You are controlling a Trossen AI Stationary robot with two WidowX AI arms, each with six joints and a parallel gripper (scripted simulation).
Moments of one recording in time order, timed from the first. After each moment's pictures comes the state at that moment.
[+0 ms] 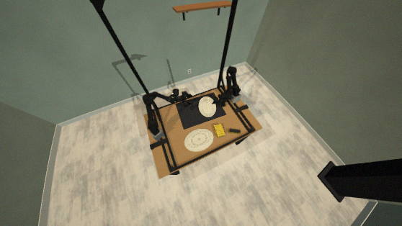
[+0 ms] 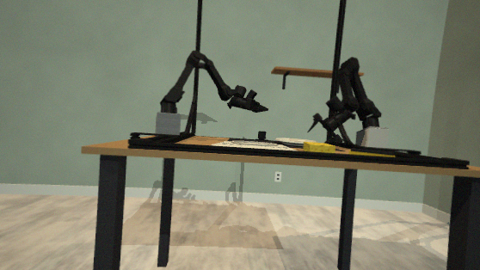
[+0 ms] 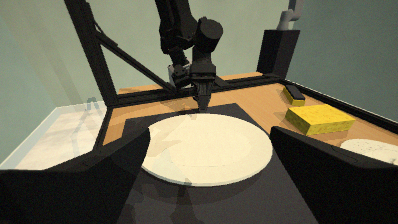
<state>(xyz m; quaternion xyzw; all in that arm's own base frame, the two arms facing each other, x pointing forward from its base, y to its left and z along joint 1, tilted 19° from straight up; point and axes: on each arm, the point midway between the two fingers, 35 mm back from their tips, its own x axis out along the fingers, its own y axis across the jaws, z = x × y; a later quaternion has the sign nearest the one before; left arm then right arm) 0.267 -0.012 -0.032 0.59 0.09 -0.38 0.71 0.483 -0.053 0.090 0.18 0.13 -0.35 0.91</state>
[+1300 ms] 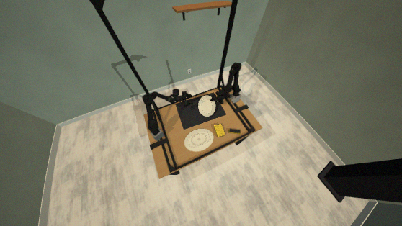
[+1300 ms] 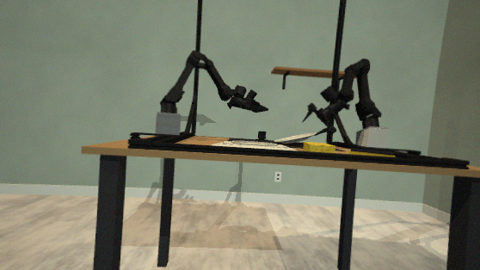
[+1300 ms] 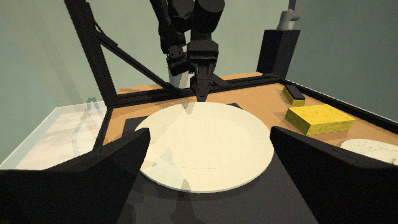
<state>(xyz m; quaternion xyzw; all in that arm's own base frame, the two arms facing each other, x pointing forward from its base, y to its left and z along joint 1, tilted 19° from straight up) 0.295 -0.009 0.020 0.58 0.09 -0.38 0.72 0.483 -0.053 0.090 0.18 0.13 -0.35 0.91</state>
